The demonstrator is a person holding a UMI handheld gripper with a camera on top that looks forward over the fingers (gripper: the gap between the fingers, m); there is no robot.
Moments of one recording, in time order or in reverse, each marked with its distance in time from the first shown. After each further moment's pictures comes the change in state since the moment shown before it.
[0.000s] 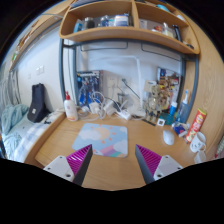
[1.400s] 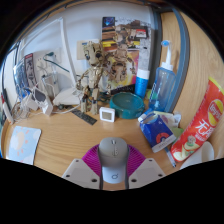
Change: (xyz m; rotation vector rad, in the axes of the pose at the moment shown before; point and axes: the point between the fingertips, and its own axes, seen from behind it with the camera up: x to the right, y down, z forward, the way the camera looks) arm 0.323 0.081 0.255 -0.187 0.182 0.124
